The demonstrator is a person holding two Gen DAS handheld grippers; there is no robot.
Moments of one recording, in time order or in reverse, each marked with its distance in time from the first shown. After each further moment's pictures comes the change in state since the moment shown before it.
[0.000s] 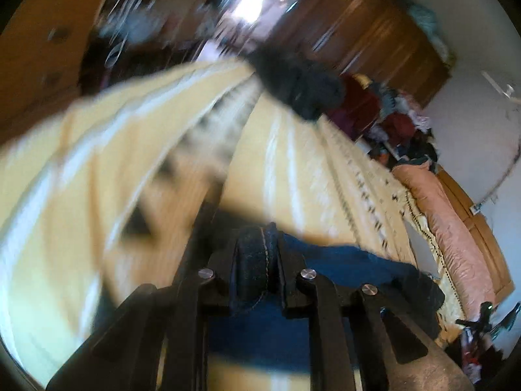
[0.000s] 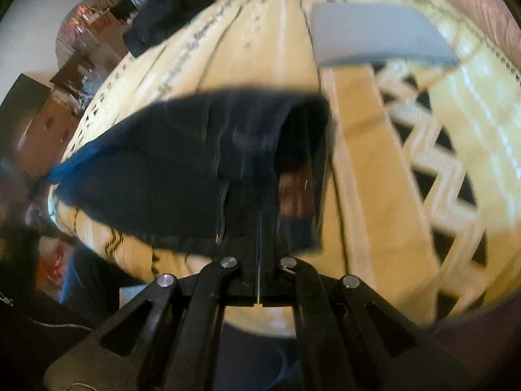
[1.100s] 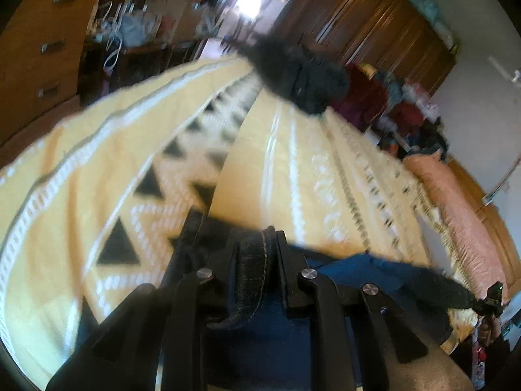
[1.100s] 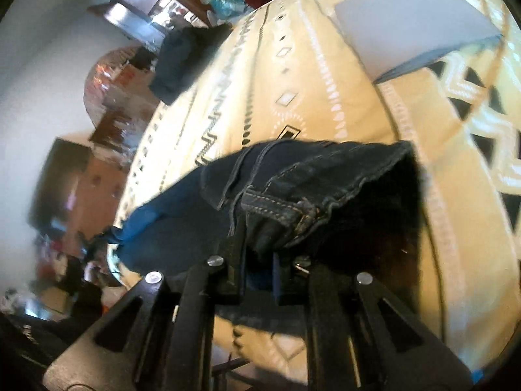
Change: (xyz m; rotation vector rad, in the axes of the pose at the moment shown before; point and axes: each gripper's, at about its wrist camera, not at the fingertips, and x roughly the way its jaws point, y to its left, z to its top) left arm 0.010 -0.039 0.031 0.064 -0.050 0.004; right arm 0.022 0.010 0.052 0.209 -0.114 0.314
